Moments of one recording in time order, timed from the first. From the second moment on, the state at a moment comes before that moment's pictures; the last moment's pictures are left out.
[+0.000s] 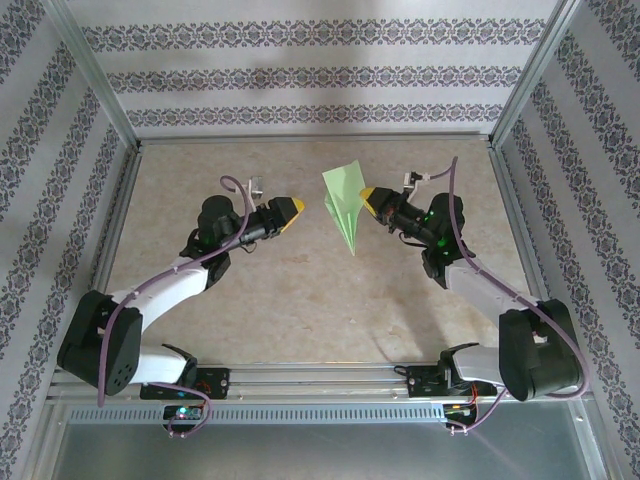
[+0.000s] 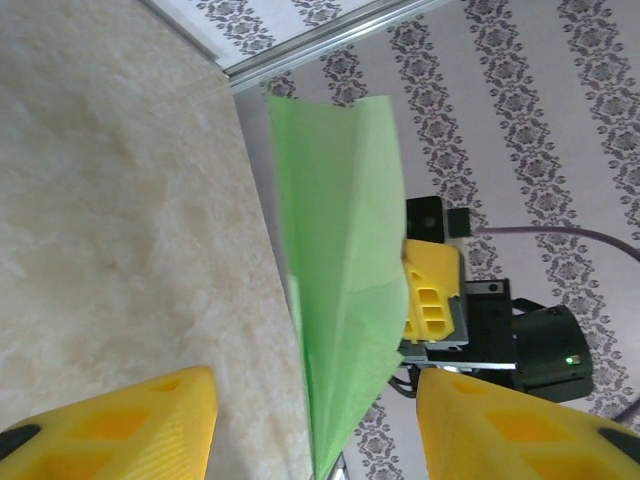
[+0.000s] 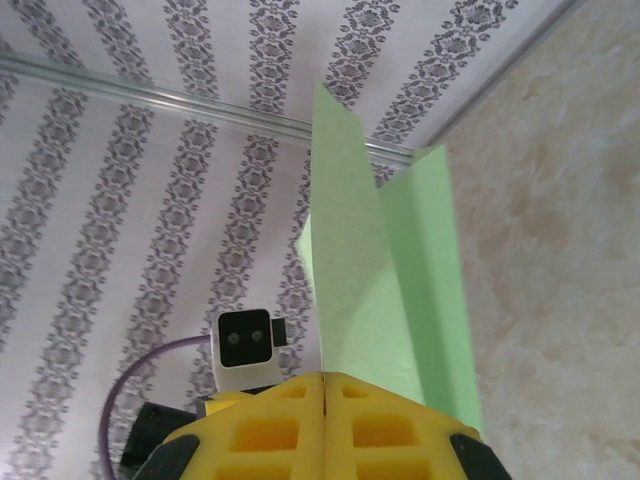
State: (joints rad) left arm -0.39 1.34 0.70 0.55 0.60 -1.12; right arm 0.24 1.29 0.62 0.68 -0.68 1.35
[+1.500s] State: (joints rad) left arm -0.47 1.52 0.78 0.61 0.58 -1.16; right arm 0.30 1.45 0.58 1.01 -0.72 1.60
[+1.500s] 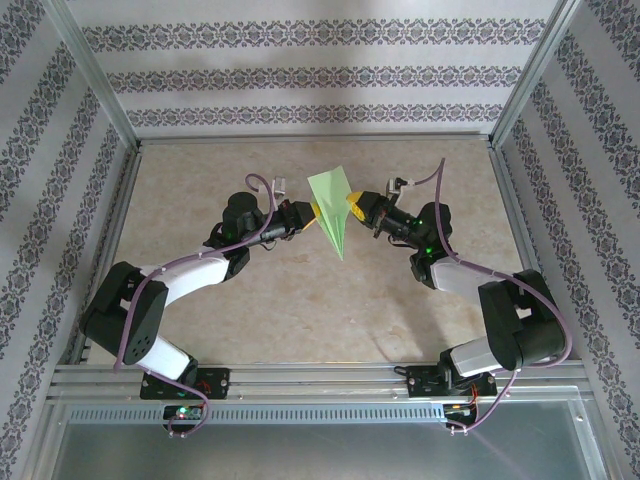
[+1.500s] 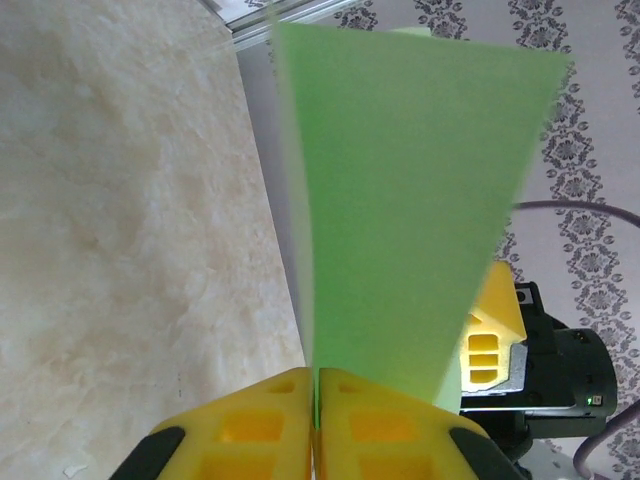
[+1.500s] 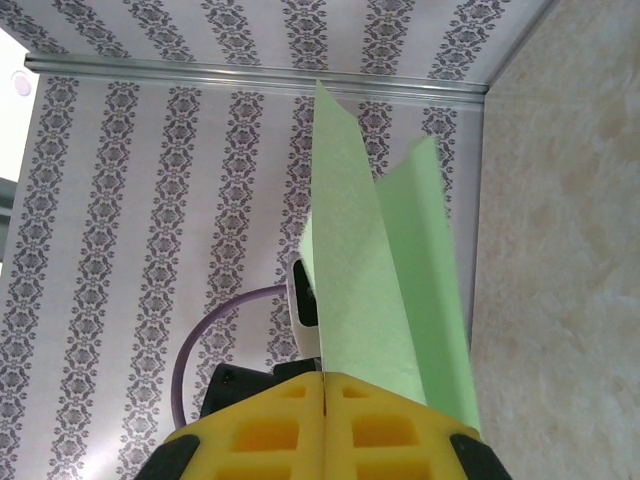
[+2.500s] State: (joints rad) left arm -0.47 1.56 0.78 0.24 0.47 -1.04; right arm 0.26 1.37 0.48 0.39 -0.61 1.04
